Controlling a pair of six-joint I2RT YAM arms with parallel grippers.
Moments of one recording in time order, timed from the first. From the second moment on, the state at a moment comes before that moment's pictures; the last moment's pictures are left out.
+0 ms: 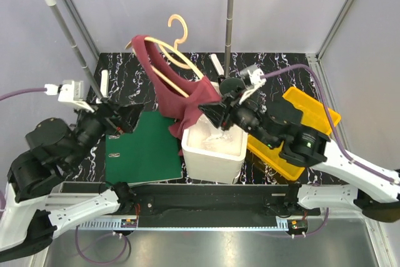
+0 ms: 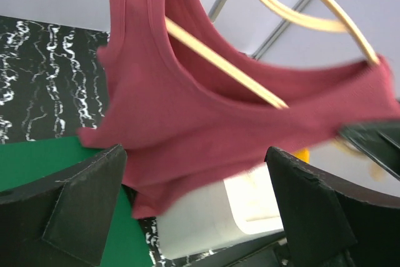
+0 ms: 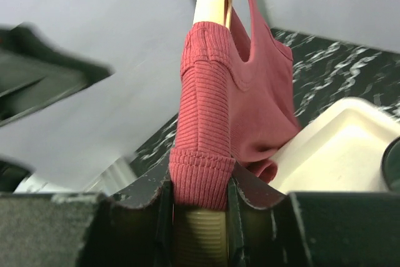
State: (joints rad) left arm -0.91 0.64 1.42 -0.86 -0.48 -0.52; right arm 1.16 1.10 1.34 -0.18 0.31 0.38
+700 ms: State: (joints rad) left arm -0.90 0.81 1.45 -0.81 -0.69 -0.43; right arm 1.16 0.90 1.20 -0.31 -0.07 0.49
